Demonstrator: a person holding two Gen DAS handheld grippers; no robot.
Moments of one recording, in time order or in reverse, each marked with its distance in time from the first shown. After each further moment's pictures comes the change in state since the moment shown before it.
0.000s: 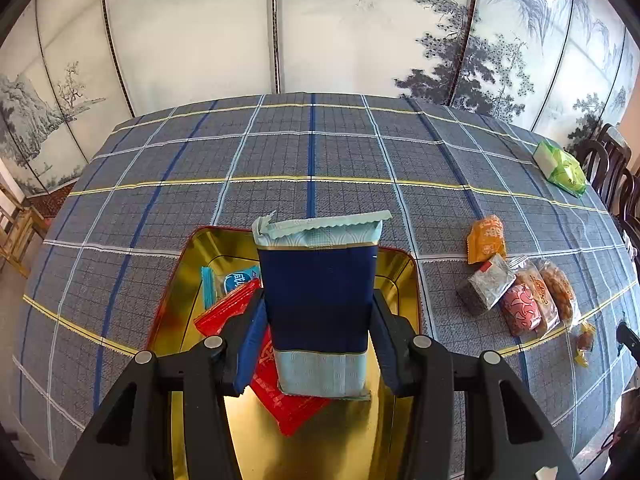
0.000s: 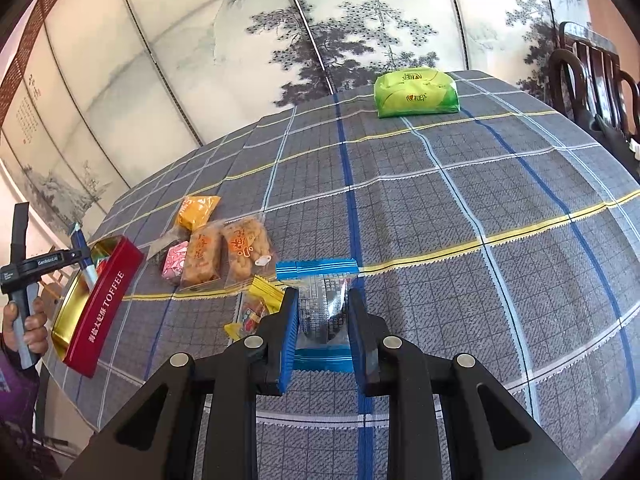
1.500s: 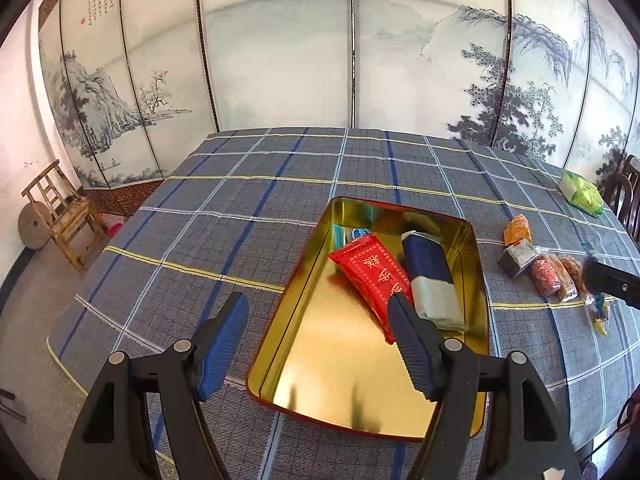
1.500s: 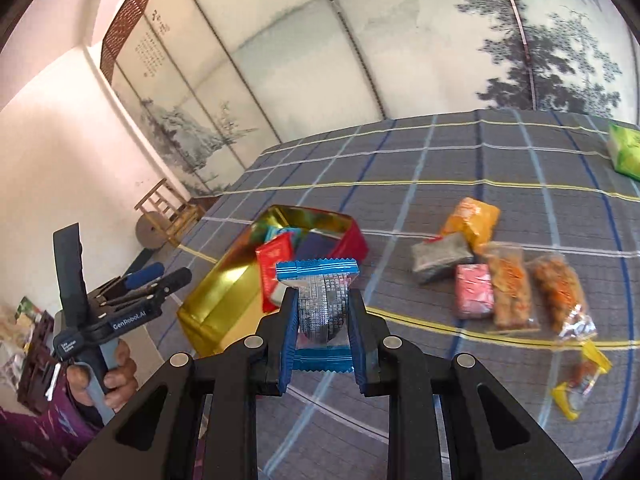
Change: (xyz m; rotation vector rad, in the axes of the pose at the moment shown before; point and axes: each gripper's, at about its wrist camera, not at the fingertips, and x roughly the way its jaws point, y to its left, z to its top) left arm -0.101 0.060 -0.094 -0.104 -0.181 0.168; right arm 0.028 0.242 0.013 -0.266 0.114 0.445
